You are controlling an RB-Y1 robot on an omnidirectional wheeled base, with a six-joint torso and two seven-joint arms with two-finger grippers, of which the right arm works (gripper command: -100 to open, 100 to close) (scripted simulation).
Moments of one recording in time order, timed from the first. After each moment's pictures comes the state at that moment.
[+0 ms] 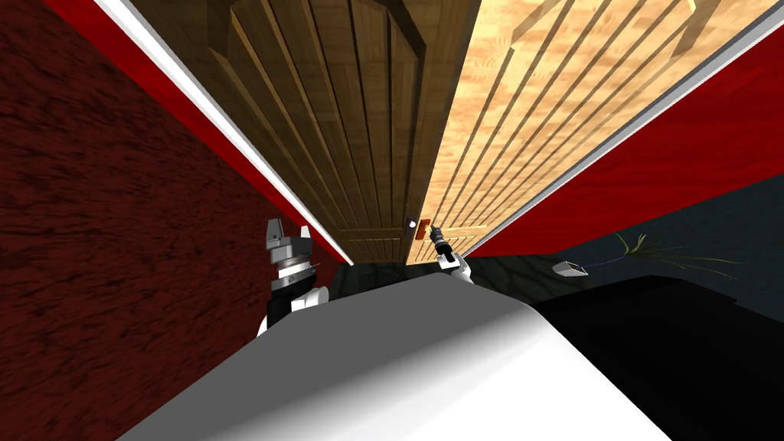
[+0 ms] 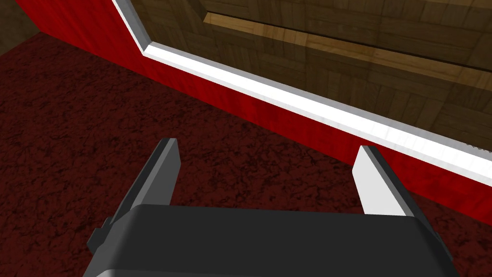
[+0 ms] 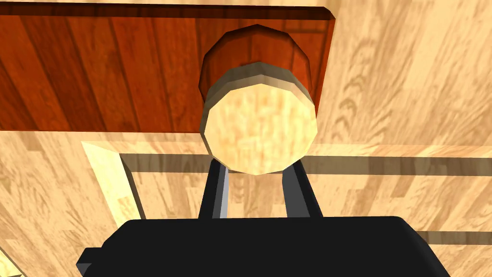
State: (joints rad) arm 0.13 -0.25 -0.23 -1.28 0.21 -0.37 -0.45
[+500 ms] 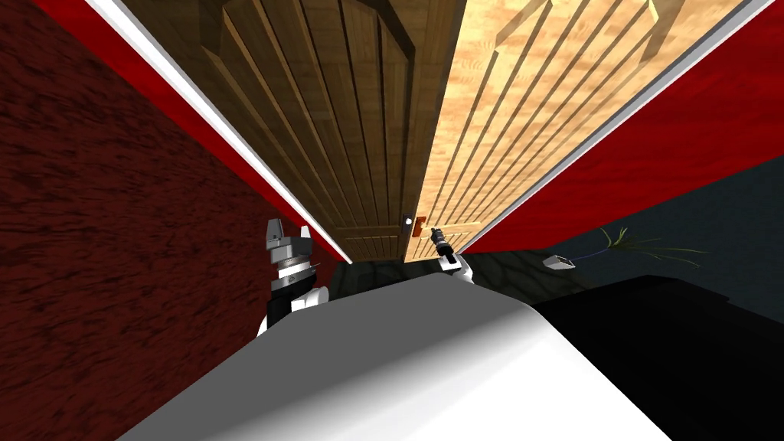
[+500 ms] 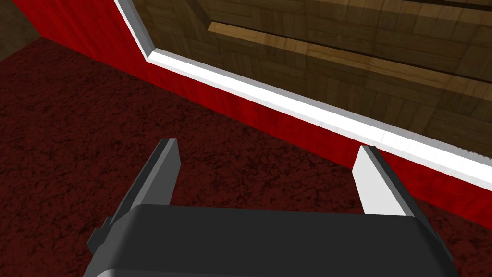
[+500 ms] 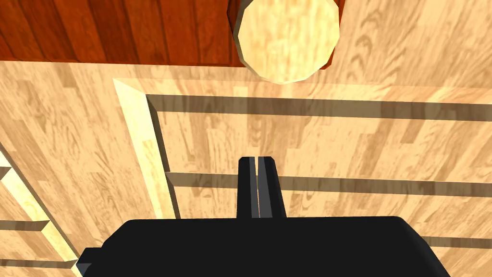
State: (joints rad) arm 0.15 -0.26 -0.23 -1.28 0.21 -0.37 -0.46
